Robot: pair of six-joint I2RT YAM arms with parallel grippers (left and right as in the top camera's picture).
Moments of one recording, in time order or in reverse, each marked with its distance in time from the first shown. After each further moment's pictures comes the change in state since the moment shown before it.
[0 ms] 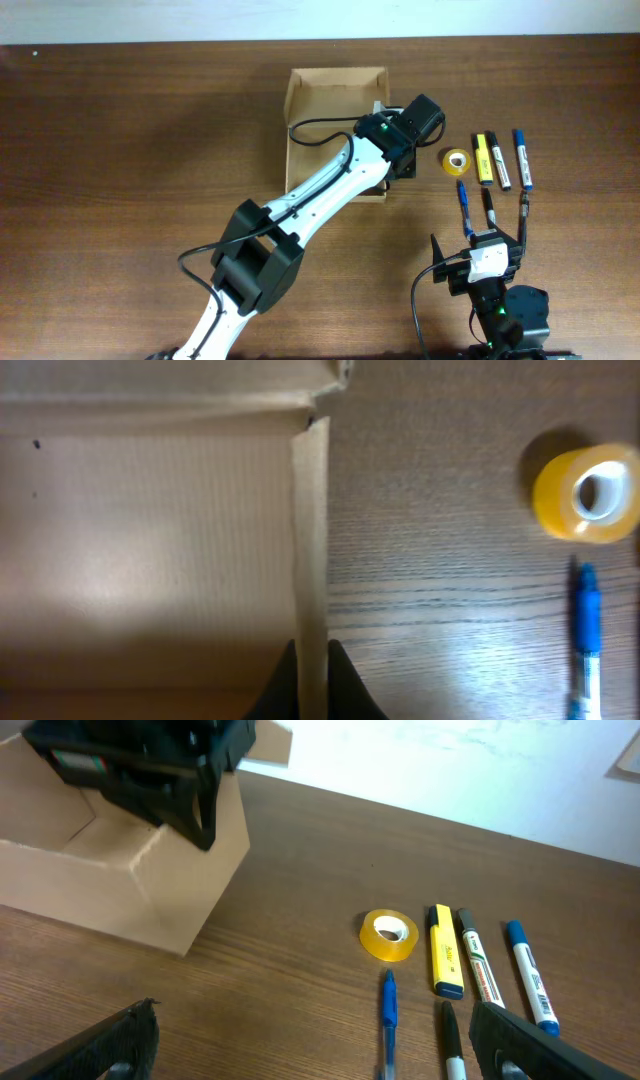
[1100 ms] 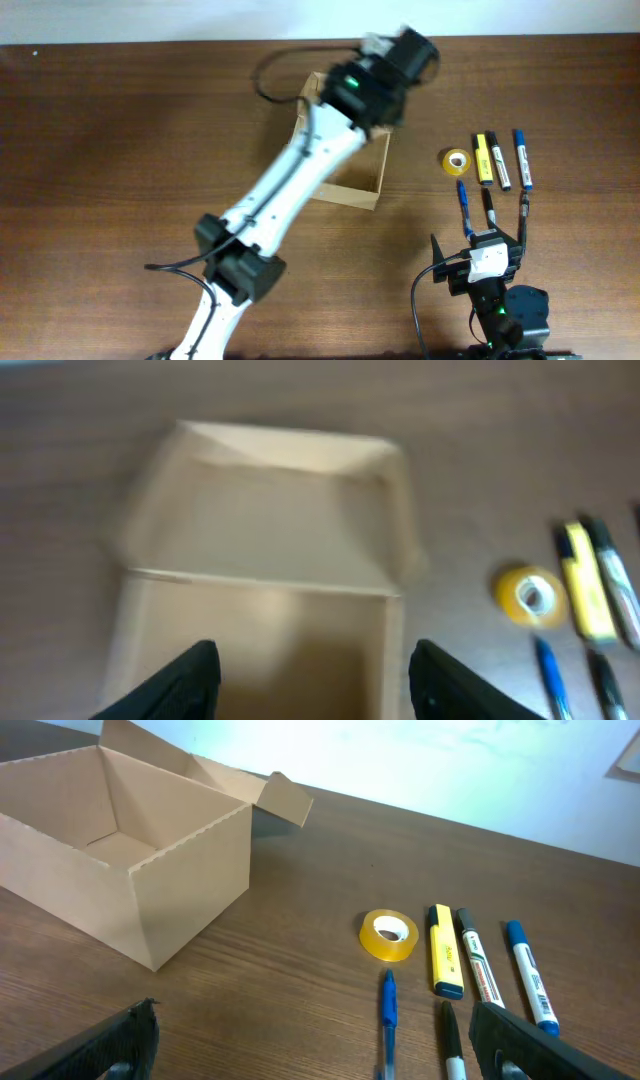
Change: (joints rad) left arm 0.111 0.007 0.538 -0.325 -0.159 0.223; right arm 0.000 0.000 0.000 0.000 0.000 0.000
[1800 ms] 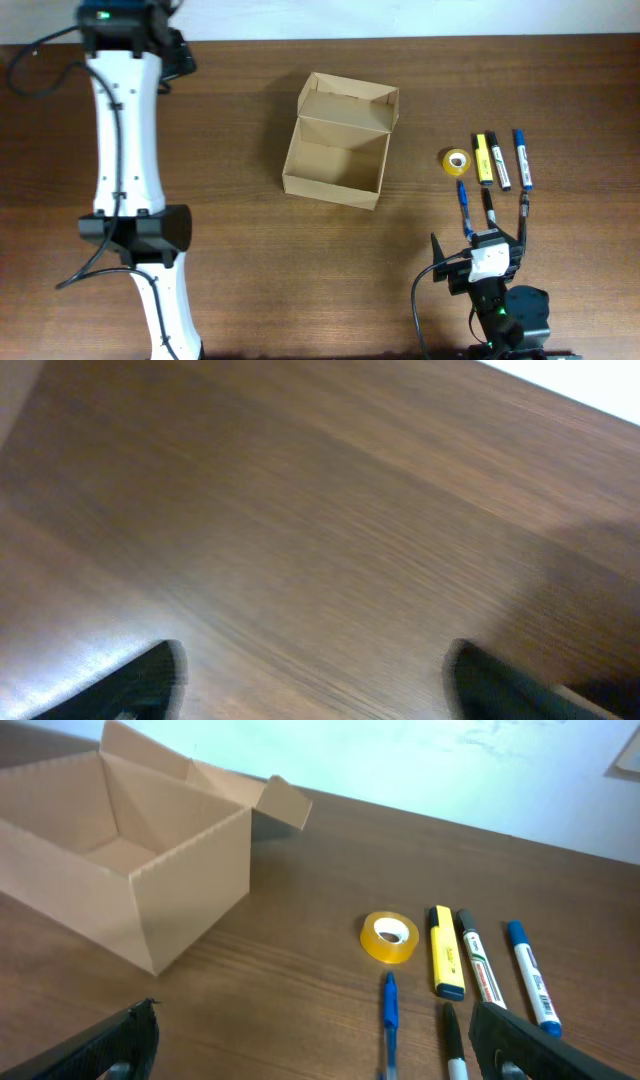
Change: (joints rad) left arm 0.679 0.000 0.198 -0.338 -0.033 0.068; right arm 0.000 0.000 0.000 0.013 0.000 0.032
